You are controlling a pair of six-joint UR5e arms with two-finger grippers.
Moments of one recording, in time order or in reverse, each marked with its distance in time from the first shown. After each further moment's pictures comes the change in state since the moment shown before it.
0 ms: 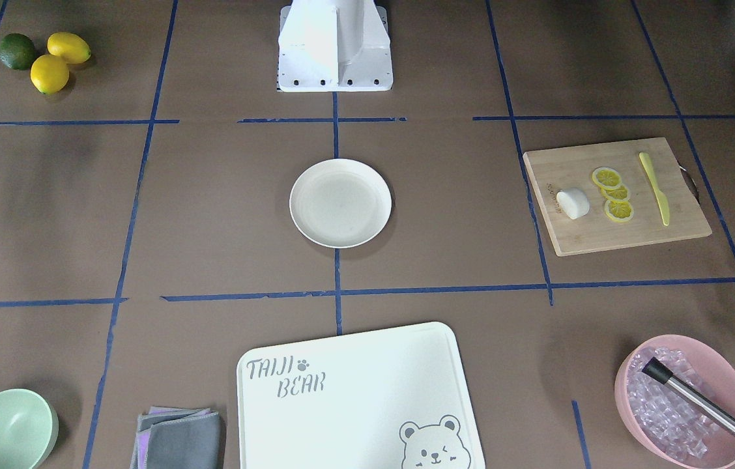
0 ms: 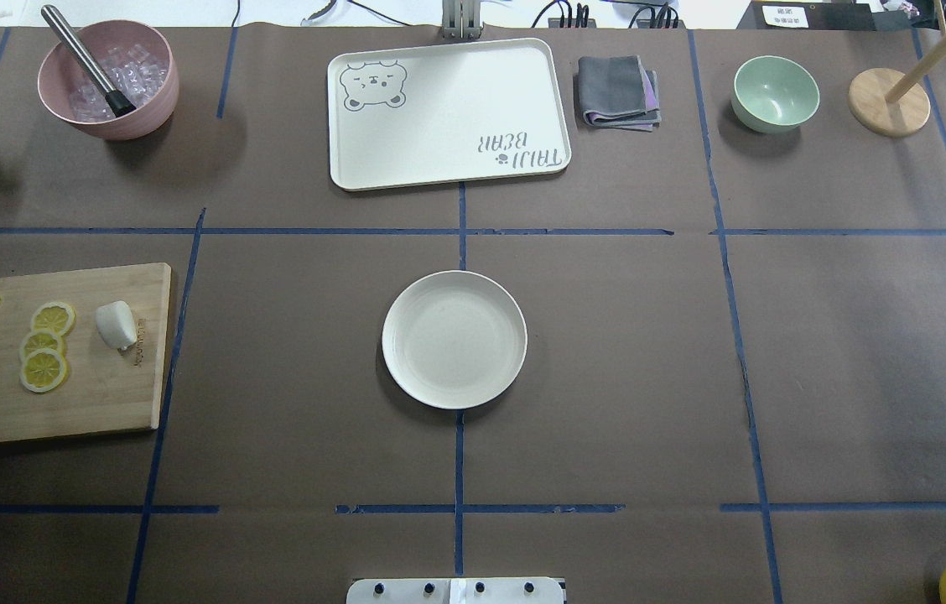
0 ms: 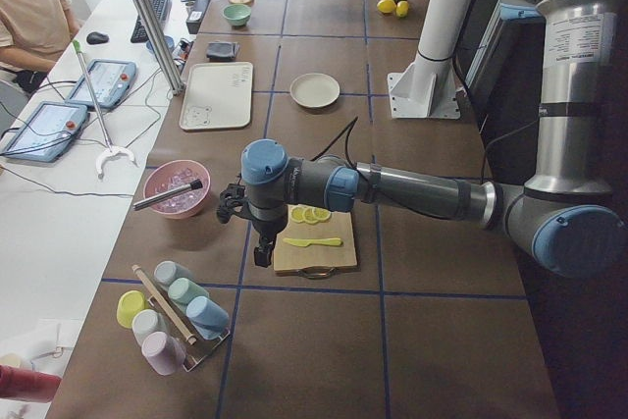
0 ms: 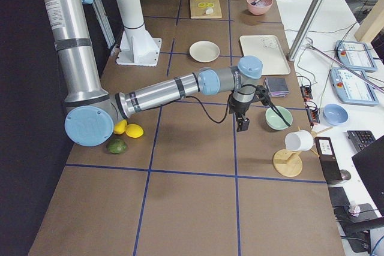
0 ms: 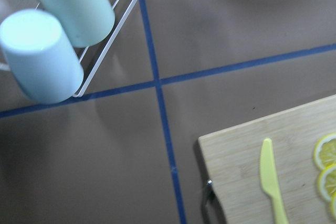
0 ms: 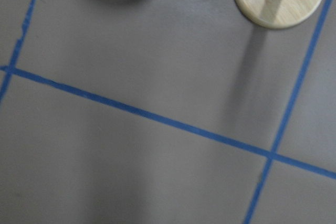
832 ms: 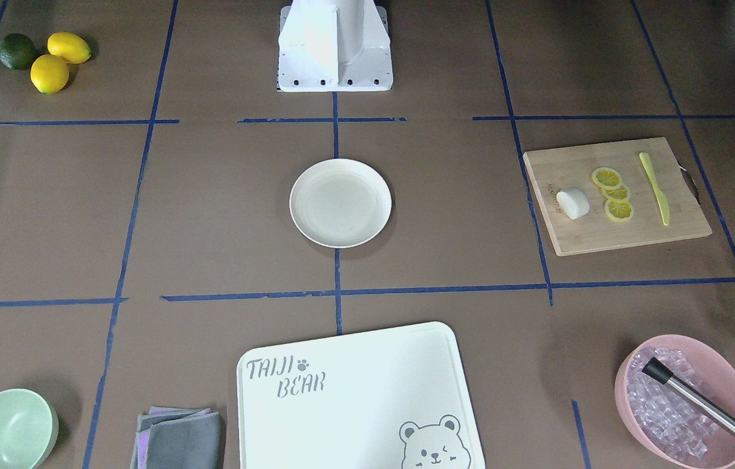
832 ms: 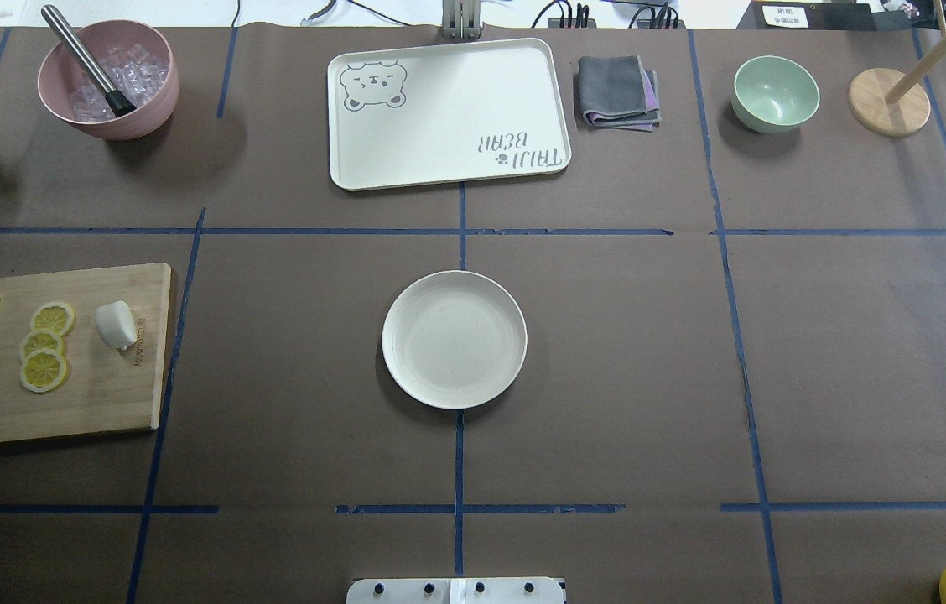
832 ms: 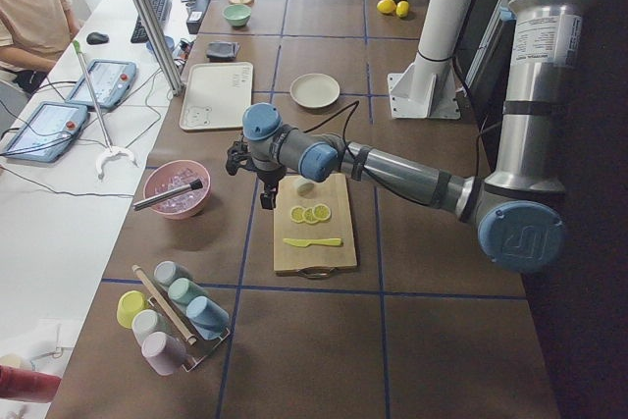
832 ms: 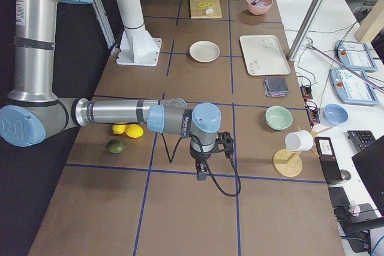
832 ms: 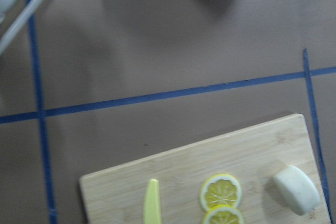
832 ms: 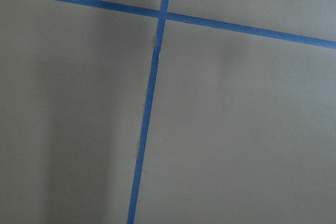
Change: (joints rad) left arm 0.317 -0.065 -0.066 -0.162 0.023 -0.418; right arm 0.191 -0.289 0.077 -0.001 -0.003 -0.095
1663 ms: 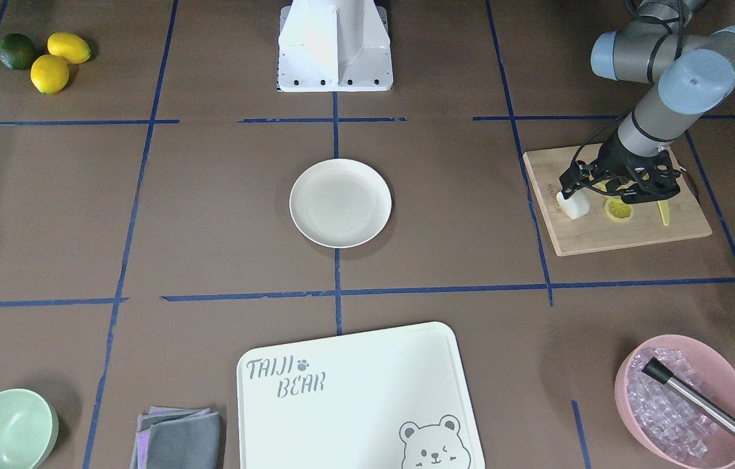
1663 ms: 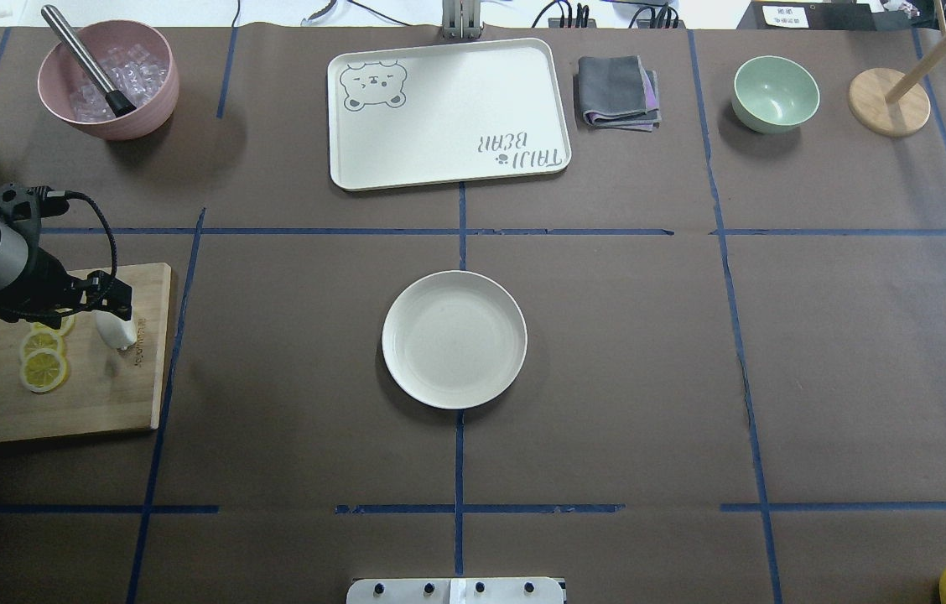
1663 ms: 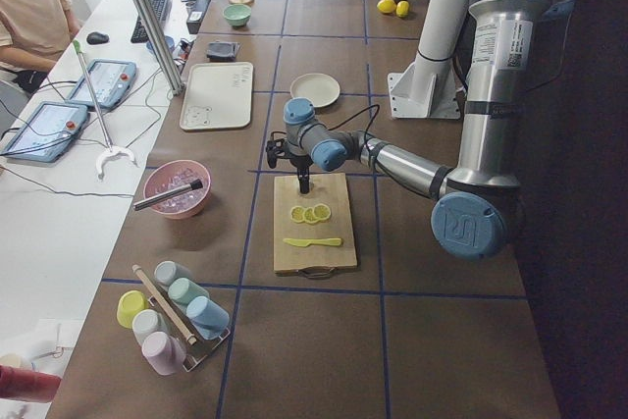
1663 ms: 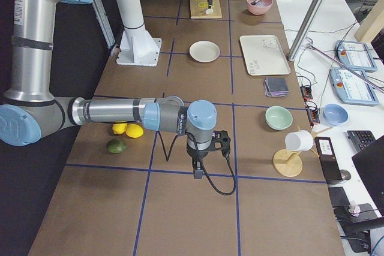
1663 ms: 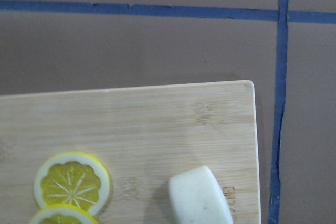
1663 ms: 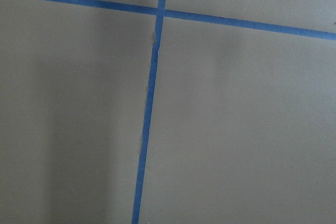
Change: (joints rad) left arm 0.352 -0.007 0.022 -0.184 0.235 -0.634; right arm 0.001 -0.017 0.021 0.000 -0.001 0.025
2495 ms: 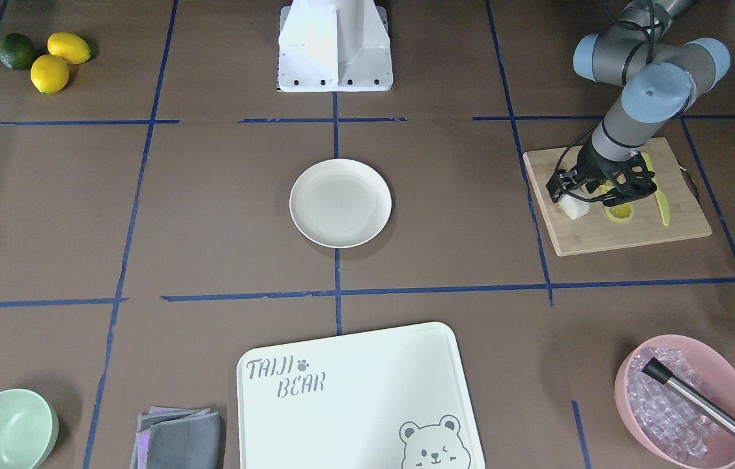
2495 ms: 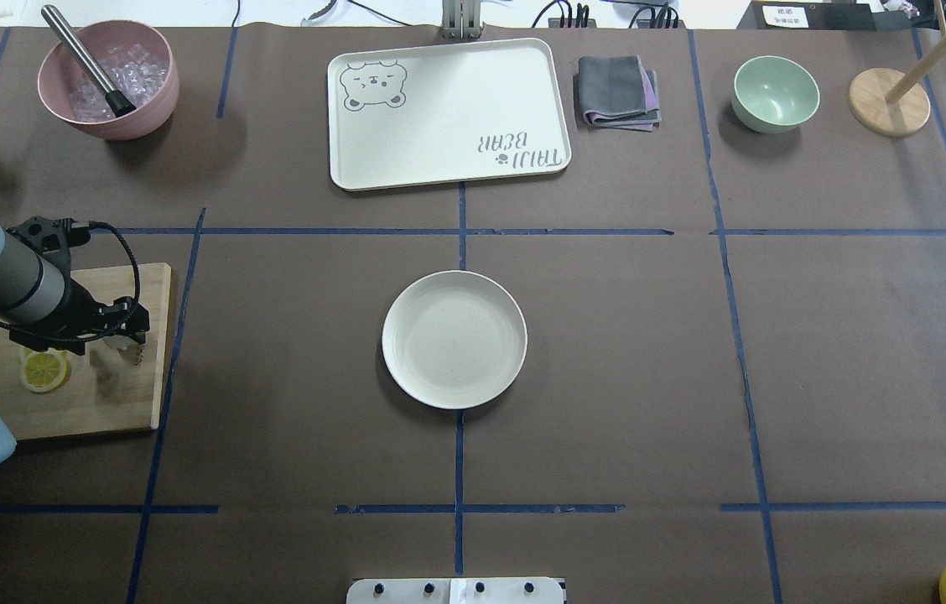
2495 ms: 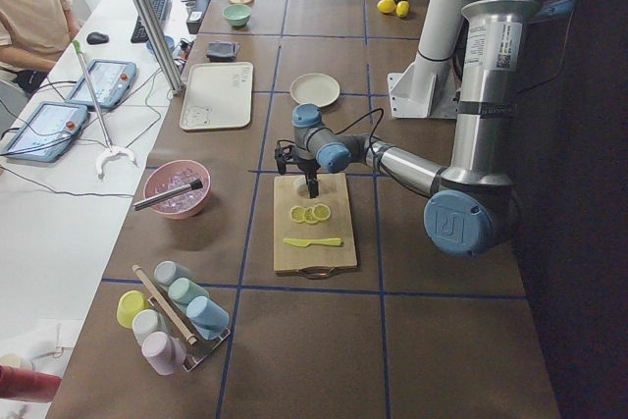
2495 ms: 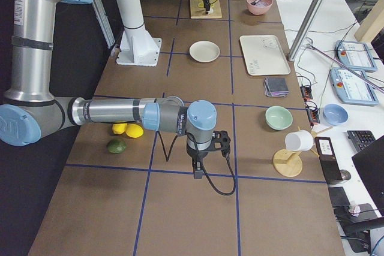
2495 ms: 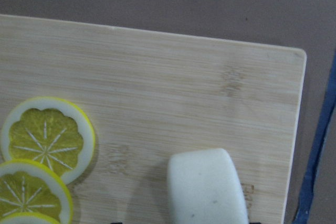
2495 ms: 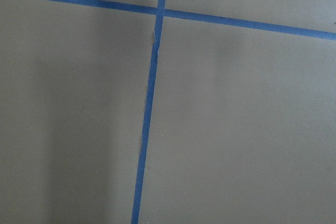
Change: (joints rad) left arm 0.082 -0.006 0.032 -0.003 0.075 -0.107; right arm 0.000 0.000 0.001 0.002 0.000 -0.001
